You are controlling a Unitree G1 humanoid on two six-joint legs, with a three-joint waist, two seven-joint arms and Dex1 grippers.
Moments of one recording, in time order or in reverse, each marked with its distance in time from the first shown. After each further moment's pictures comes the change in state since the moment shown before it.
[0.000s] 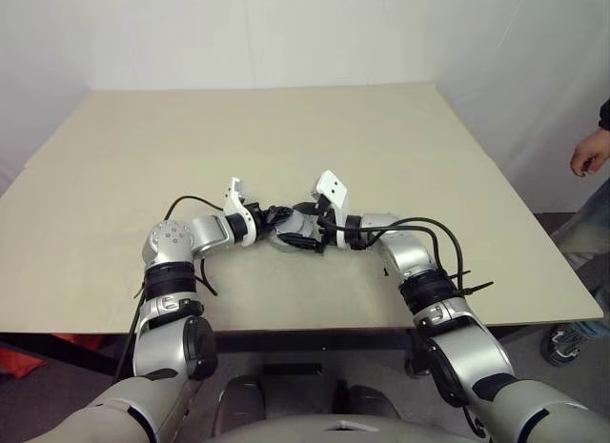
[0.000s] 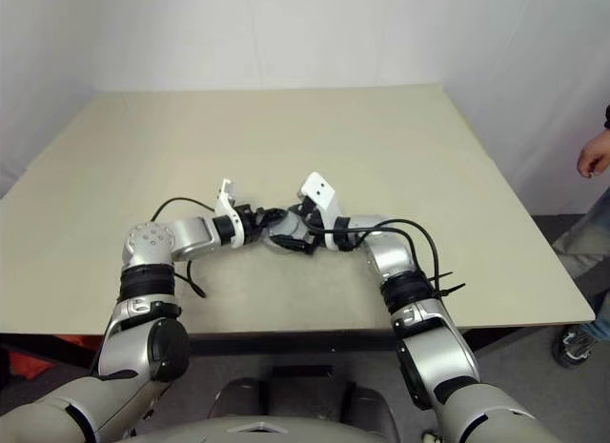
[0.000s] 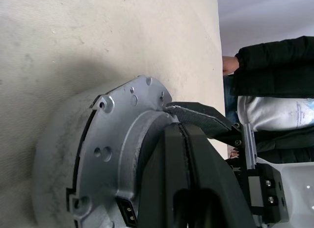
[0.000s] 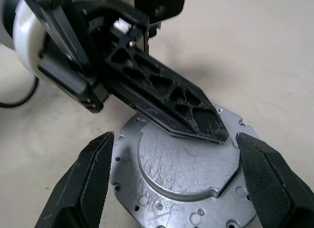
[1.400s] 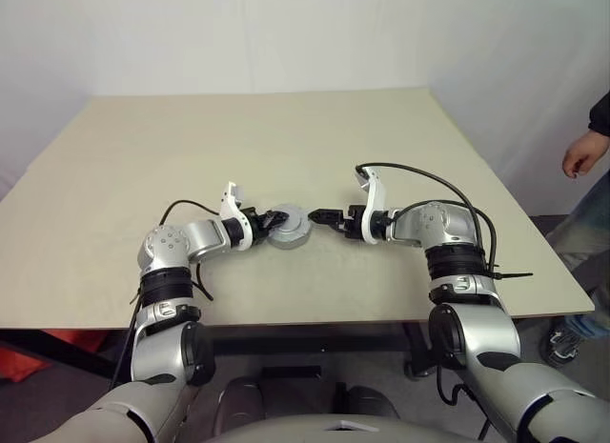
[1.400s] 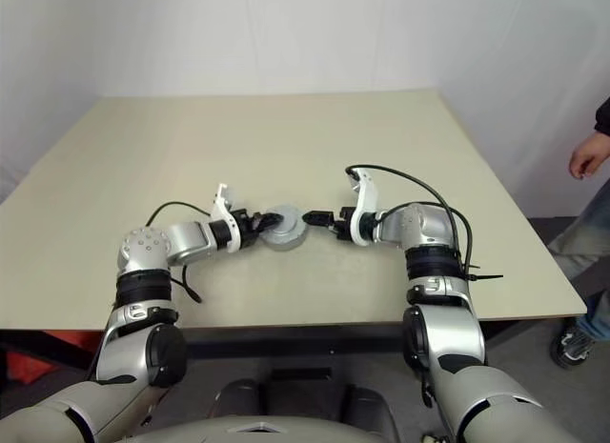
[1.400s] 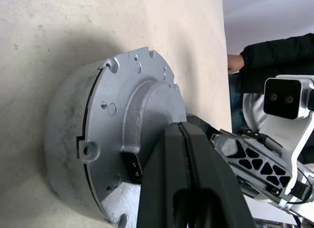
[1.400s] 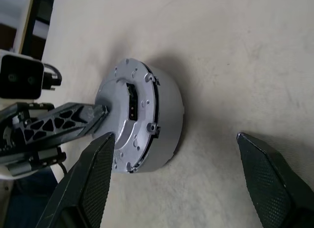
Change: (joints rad) left arm 0.037 0.008 0.006 -0.038 -0.008 0.015 0.030; right arm -0.135 -0.019 -0.399 0.026 0.293 1.014 -0.468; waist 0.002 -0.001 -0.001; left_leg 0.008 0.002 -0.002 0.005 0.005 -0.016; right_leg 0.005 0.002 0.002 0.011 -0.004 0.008
